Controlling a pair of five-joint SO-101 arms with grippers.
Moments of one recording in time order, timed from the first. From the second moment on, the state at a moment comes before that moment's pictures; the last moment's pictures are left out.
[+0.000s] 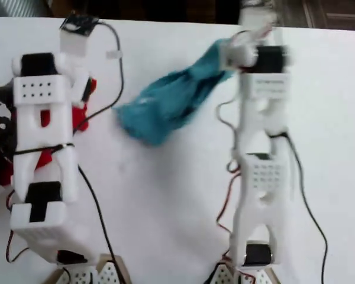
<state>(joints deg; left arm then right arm) -10.5 9.6 -24.2 89.6 -18.0 -3.0 44.9 -90.7 100.0 3.0</state>
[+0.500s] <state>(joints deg) 2.7 9.8 -11.5 72.5 -8.8 6.3 6.1 -17.1 95.6 3.6</state>
